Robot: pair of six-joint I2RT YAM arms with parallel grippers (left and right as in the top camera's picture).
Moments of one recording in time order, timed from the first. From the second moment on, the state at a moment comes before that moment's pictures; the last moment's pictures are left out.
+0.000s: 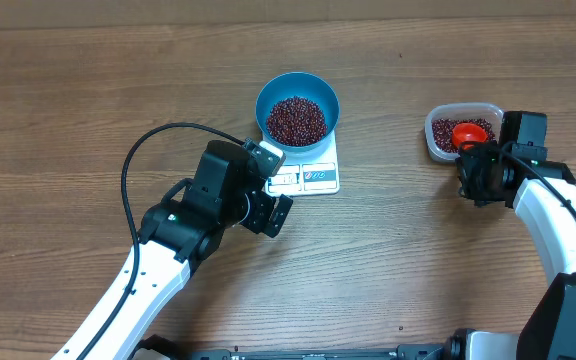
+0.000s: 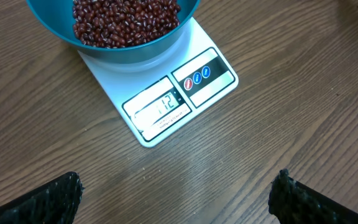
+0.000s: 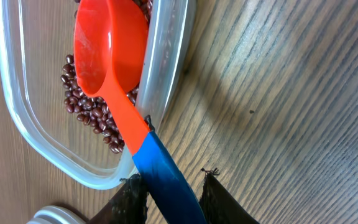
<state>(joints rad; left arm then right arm) -0.47 1.23 0.92 -0.57 0.13 0.04 -0.18 1.52 0.95 -0.56 -0.13 1.07</state>
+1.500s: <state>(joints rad) -0.47 1.23 0.92 -0.57 0.13 0.04 -0.18 1.52 1.24 -0.88 -0.18 0.19</state>
